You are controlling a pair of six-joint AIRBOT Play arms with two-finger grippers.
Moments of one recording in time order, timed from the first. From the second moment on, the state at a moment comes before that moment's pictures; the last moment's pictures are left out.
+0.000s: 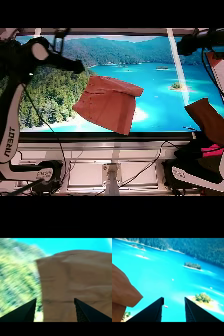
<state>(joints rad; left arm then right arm) -0.11 -1.49 1.59 1.26 -1.11 -1.30 0.08 -1.28 1.81 -1.62 1.32 1.37</state>
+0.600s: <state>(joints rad) 0.19 -1.47 1.17 0.95 -1.26 -0.98 -0.03 -1.28 1.38 -1.43 1.23 1.30</state>
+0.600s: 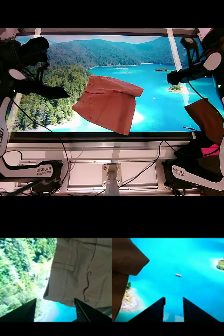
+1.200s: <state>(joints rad) 0.18 -1.58 0.99 0.81 -1.15 -0.74 -0.03 -1.28 1.21 -1.37 1.13 1.30</state>
